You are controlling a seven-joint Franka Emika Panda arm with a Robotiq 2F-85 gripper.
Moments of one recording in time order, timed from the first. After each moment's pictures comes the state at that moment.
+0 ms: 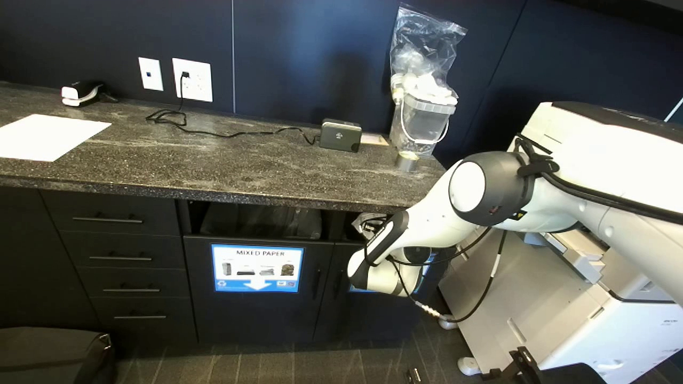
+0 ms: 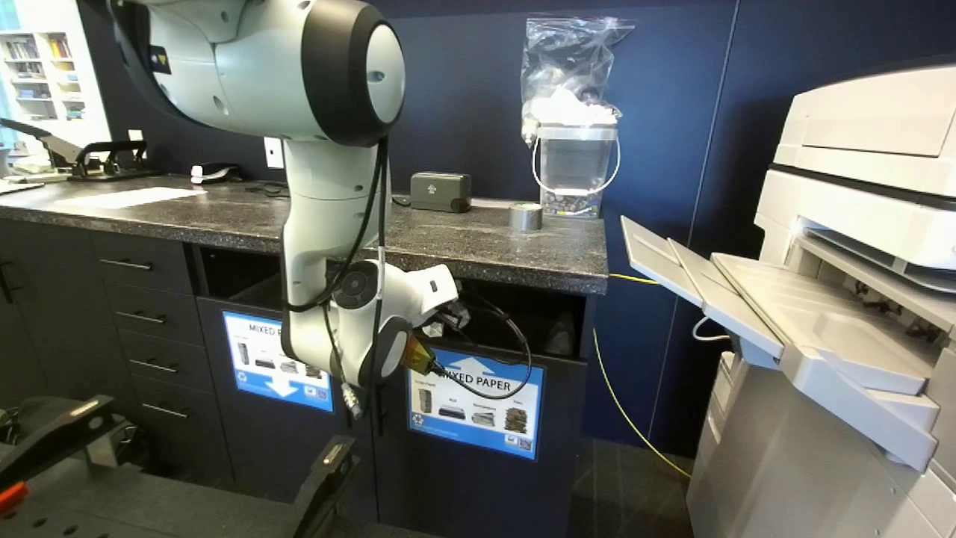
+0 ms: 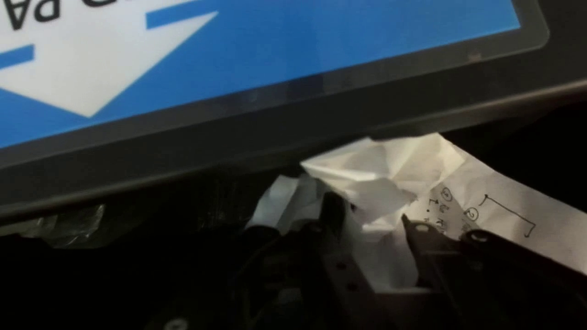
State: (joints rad) arm 0.00 1.48 0.07 -1.44 0.18 3.98 0.06
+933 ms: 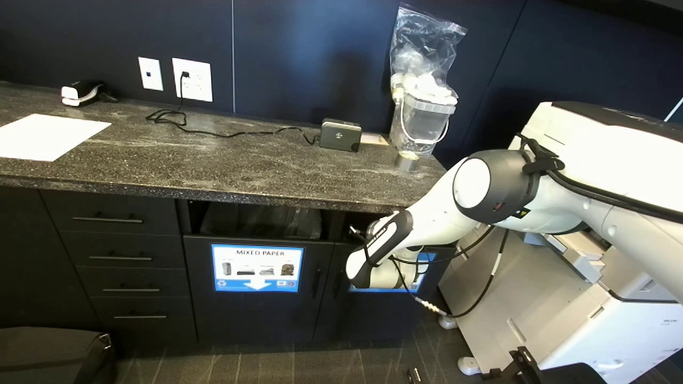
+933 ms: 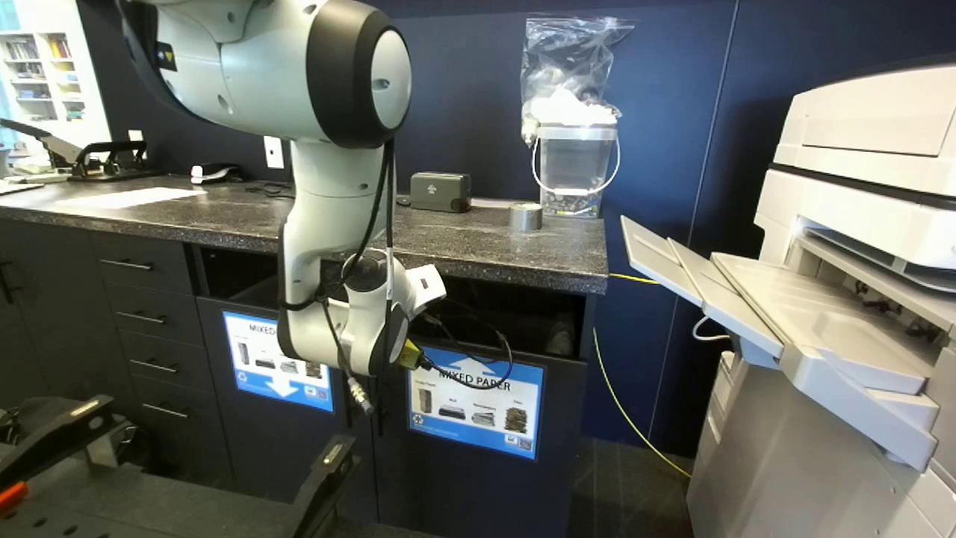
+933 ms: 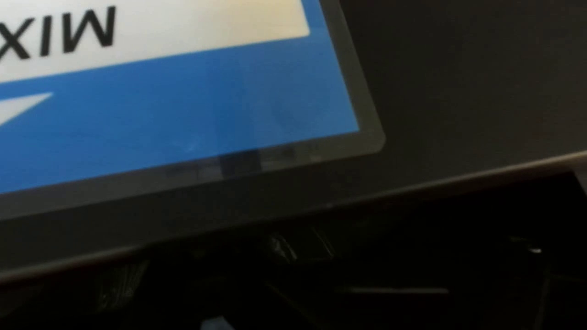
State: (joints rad) arm -0.03 1.48 0.12 -1.40 -0.06 3.78 0.12
